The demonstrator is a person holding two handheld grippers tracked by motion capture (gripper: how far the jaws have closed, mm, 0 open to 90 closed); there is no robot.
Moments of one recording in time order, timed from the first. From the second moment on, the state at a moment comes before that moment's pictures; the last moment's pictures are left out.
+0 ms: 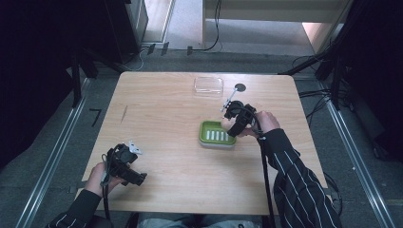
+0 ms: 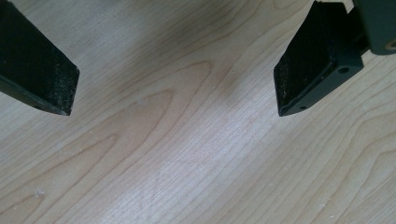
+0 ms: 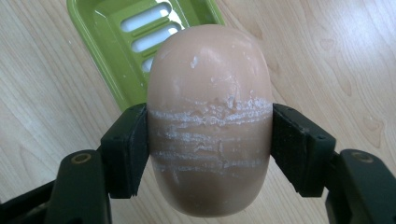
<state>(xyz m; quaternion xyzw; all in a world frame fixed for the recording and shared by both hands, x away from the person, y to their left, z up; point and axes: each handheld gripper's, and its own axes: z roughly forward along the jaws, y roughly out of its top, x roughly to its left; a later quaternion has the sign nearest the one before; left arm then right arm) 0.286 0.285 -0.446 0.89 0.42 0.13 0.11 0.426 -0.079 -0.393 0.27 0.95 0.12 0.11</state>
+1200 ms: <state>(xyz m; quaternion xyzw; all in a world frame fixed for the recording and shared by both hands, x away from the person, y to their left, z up) 0.282 0.291 -0.447 0.89 0.43 0.13 0.11 0.436 -0.051 -0.403 0.19 0.97 0.12 0.10</state>
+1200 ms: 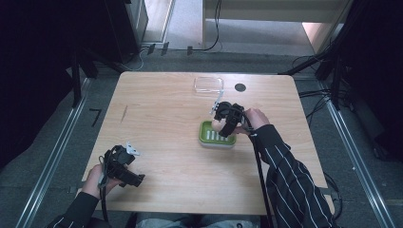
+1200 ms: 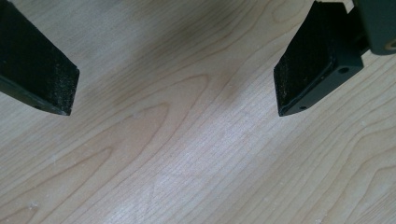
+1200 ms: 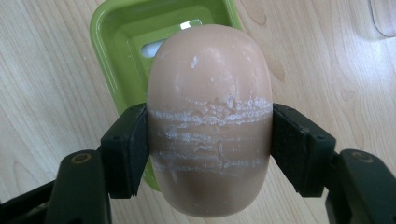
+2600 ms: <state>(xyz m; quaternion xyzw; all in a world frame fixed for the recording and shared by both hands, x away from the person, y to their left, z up) 0.277 0.296 -0.447 0.88 0.44 0.13 0.11 0.445 -0.033 -0.429 0.17 0.98 0.10 0.08</state>
